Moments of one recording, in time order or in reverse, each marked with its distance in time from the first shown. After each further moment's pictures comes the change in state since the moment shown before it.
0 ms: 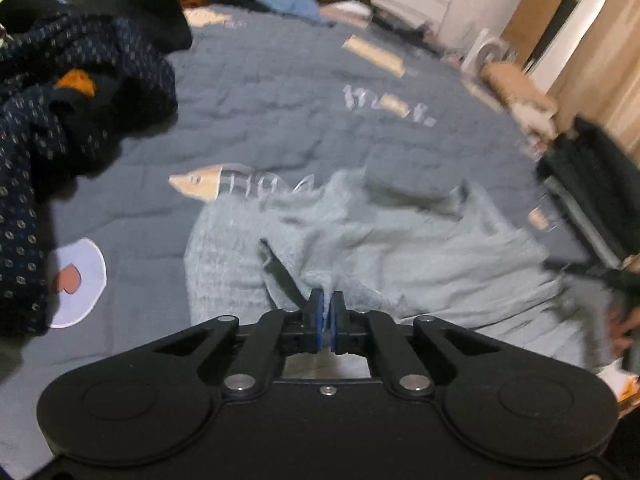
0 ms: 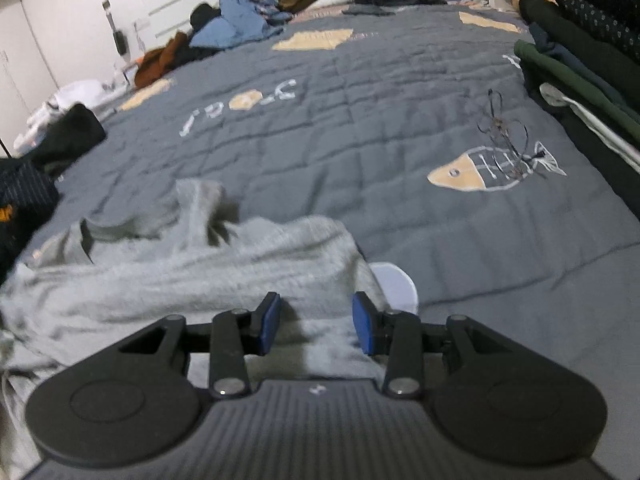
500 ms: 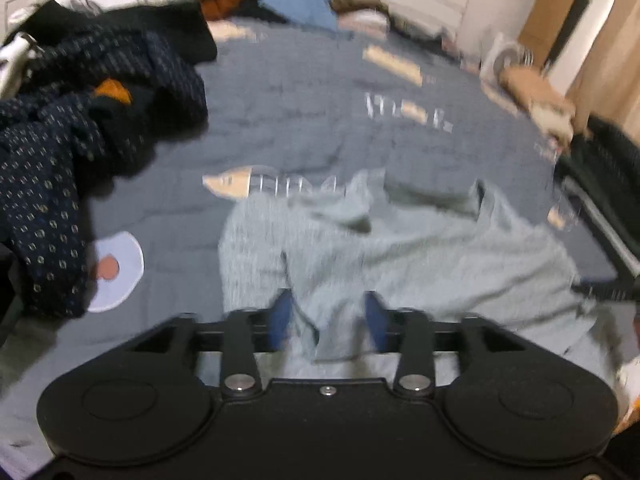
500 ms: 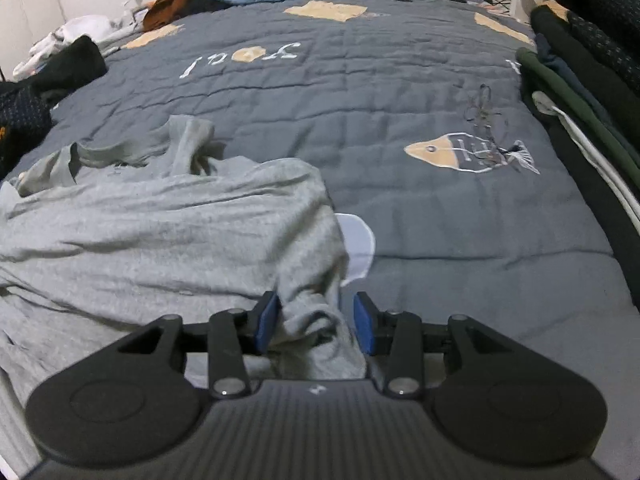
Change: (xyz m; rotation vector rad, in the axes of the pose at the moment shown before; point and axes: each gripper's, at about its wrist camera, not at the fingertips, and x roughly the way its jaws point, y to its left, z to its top) left arm -0.010 -0.005 -0.014 0.012 -0.059 0.086; right arm -0.021 -0.006 -0.017 -0.157 0.081 -0.076
